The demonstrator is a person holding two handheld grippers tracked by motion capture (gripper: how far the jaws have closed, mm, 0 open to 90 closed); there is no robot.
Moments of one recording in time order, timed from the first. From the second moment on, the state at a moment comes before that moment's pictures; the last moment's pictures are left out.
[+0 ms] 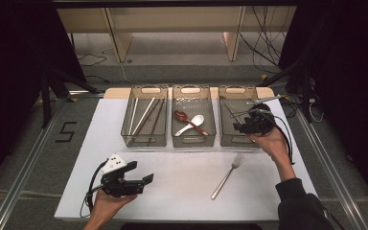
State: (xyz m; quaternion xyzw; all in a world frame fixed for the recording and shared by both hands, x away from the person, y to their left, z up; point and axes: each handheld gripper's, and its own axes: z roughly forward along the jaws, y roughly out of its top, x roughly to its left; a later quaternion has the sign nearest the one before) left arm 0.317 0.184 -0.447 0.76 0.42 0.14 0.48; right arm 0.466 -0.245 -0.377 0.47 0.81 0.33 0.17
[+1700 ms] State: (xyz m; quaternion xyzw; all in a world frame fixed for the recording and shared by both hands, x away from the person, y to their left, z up) left arm 0.317 0.187 -0.448 0.76 0.42 0.14 0.48; right arm 0.354 -0.175 -0.458 0.33 0.89 0.29 0.08
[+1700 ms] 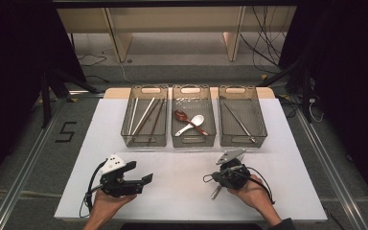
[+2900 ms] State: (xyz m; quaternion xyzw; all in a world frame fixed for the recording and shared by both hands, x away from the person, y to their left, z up) left arm 0.316 0.186 -0.448 0.76 0.42 0.14 0.48; right arm 0.323 -0.211 -0.465 0.34 0.91 0.21 0.06
